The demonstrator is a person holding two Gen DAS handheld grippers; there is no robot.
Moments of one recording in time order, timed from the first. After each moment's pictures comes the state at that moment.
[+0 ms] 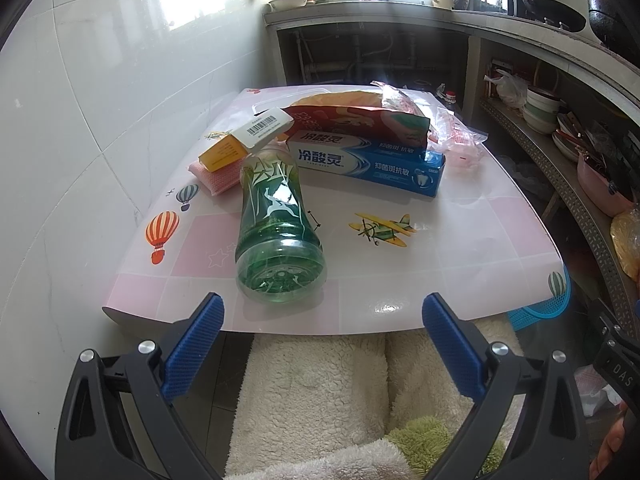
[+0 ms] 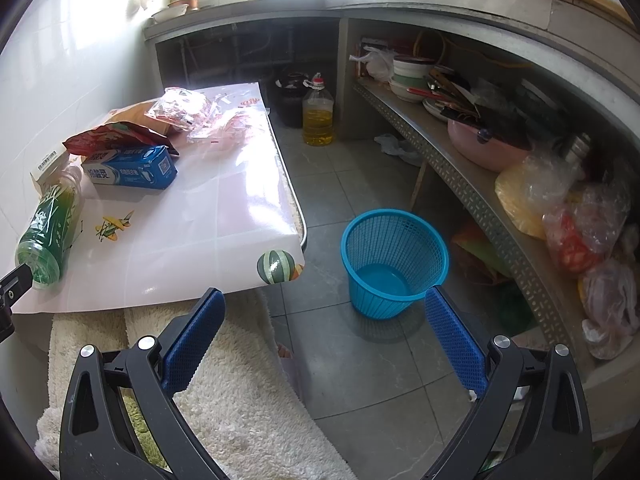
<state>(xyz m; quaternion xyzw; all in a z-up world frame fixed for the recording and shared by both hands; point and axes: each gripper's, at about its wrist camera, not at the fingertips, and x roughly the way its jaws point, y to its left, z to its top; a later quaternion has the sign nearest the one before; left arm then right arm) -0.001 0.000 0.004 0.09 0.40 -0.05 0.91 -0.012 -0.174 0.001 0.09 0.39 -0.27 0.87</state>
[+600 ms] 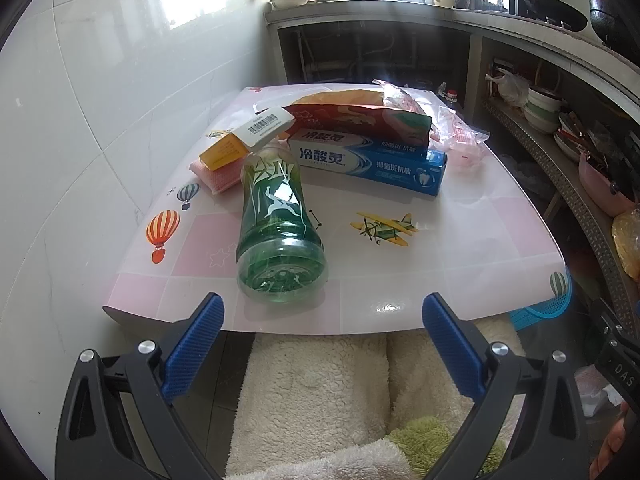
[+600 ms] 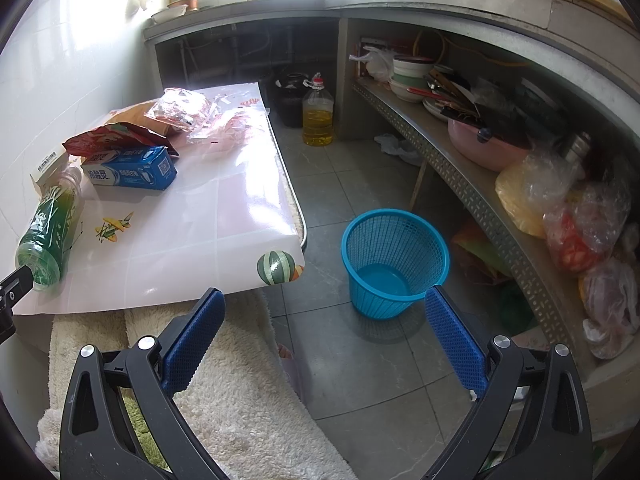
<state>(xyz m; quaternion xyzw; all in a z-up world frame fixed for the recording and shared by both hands) -0.002 0.004 0.002 0.09 0.40 -0.04 0.91 -0.012 -0.174 0.001 0.09 0.39 -0.27 0.87</state>
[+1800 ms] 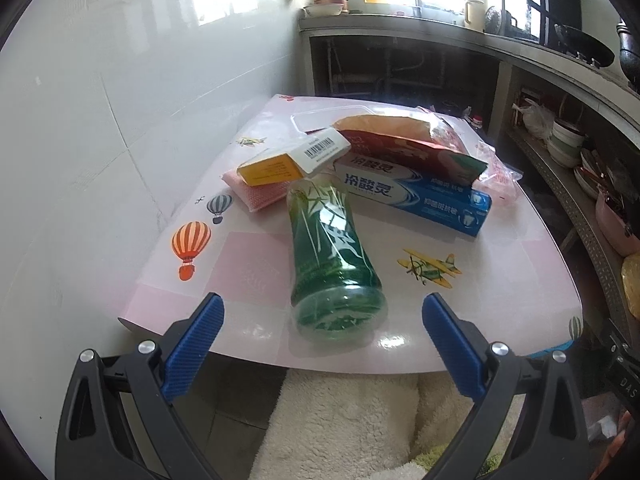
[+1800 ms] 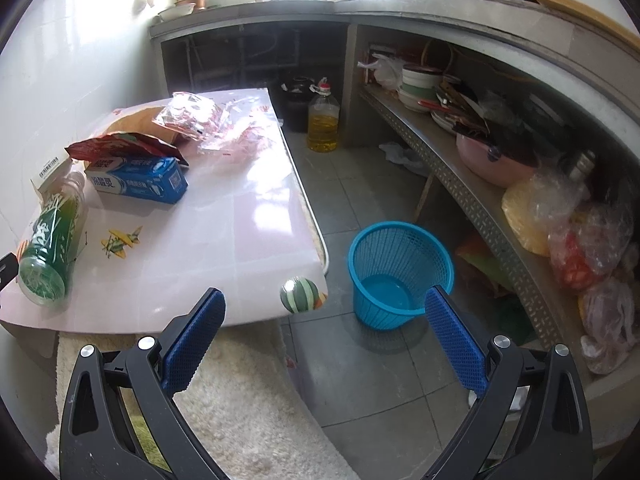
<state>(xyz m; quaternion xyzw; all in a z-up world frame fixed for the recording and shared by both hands) 0.026 0.047 0.019 0.05 0.38 -0.01 0.92 0.016 -0.161 0.016 0.07 0.39 -0.26 0.88</state>
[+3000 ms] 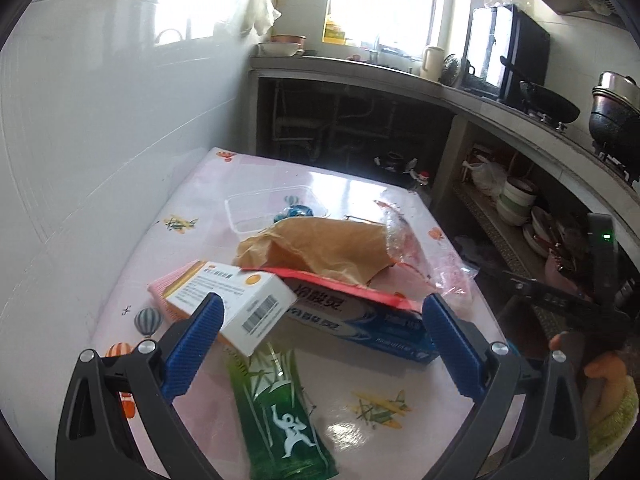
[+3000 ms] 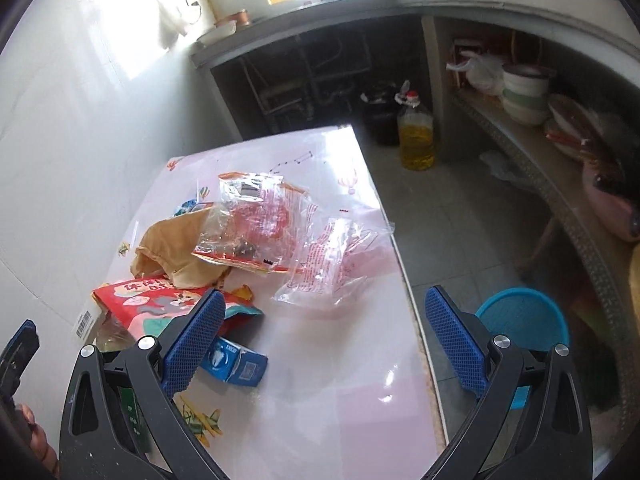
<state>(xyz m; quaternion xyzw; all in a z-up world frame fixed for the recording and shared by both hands) 0.139 0.040 0.080 -0.01 0.32 -0.15 0.94 0.214 -0.235 0.039 0.18 0.39 -0.08 0.90</state>
